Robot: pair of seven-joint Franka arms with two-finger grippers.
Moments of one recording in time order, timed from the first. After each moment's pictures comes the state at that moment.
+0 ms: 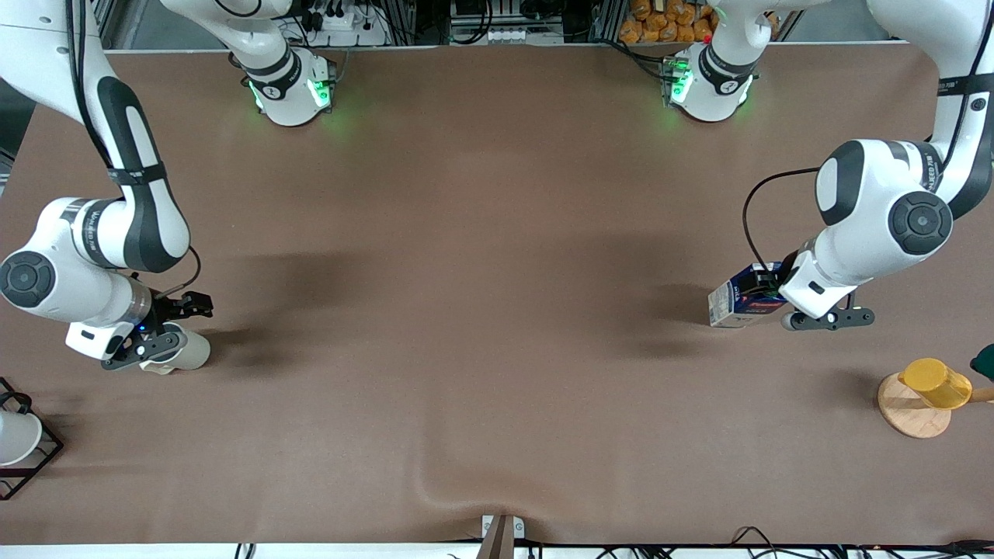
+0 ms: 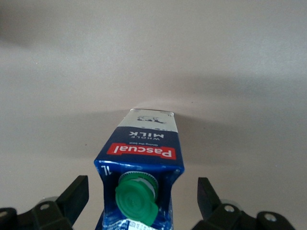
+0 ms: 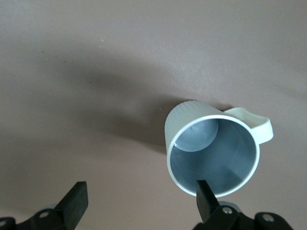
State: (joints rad) left arm 0.02 0.24 -0.11 -1.95 0.03 2.09 -0.16; right arm -0.06 0.43 -0.07 -1.85 -0.05 2.19 -0.46
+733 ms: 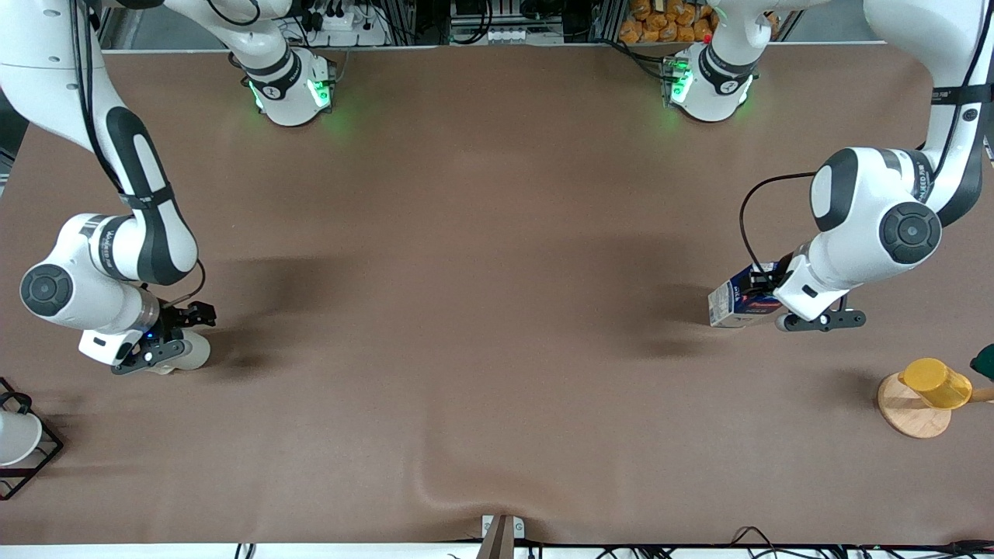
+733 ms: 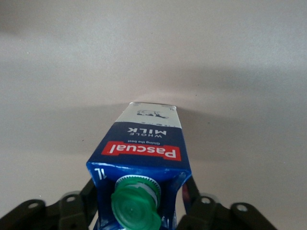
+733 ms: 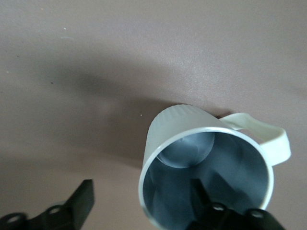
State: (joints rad) left arm 0.03 0.26 -0.11 -1.96 0.03 2.09 -0.16; right arm -0.09 0.53 -0.07 -1.86 -0.05 2.31 -0.49
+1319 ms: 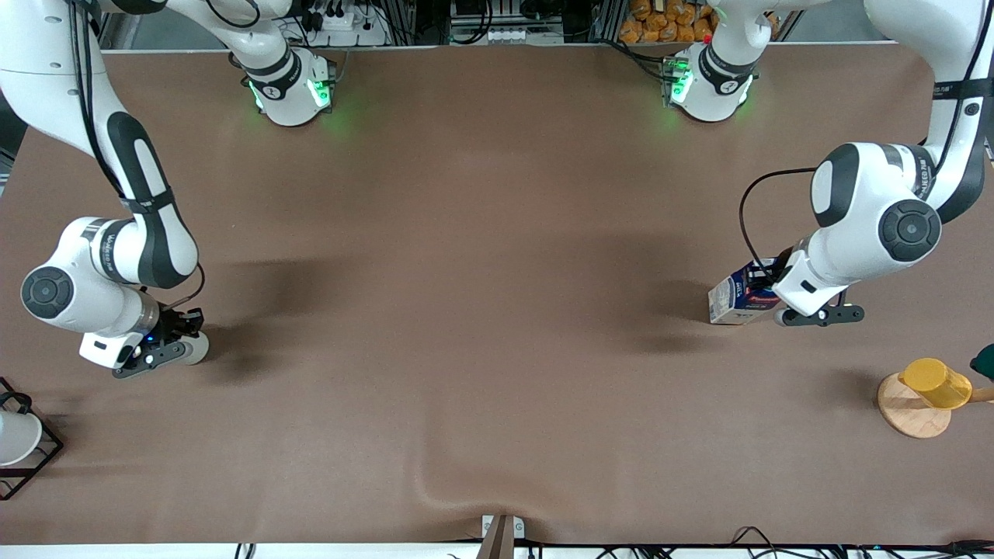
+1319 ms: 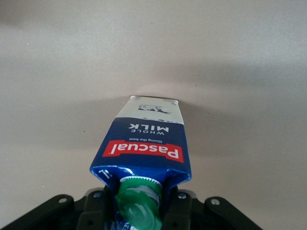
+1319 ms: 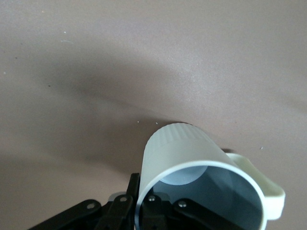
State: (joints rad) left arm 0.02 0.24 -0.11 -1.96 0.03 2.05 -0.16; right arm -0.09 0.54 -0.07 -1.84 -0.05 2.32 -0.54
